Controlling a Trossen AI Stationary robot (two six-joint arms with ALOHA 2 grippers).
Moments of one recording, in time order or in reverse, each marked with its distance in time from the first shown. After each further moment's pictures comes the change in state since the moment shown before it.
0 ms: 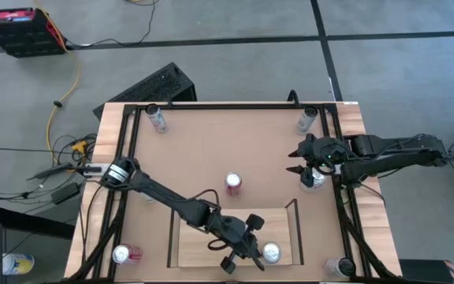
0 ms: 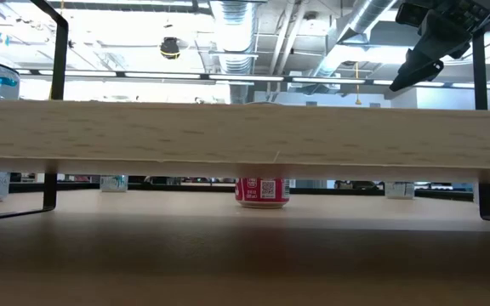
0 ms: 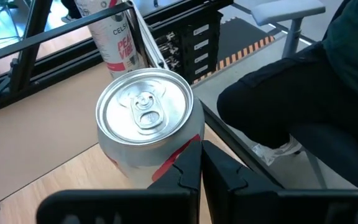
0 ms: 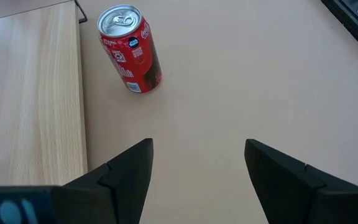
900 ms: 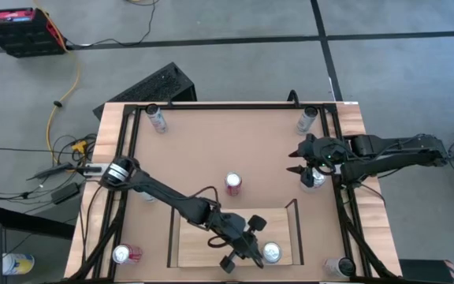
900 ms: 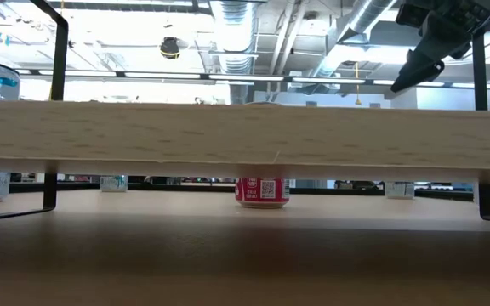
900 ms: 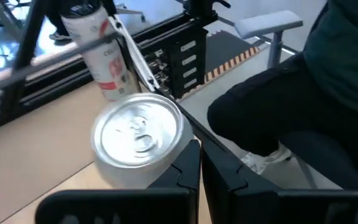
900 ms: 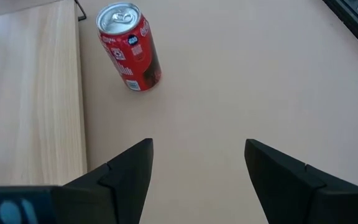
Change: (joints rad) left arm 0.007 -0.013 0.000 0.026 0.067 0.017; right arm -0.001 0.000 0.001 -0.013 0.000 0.001
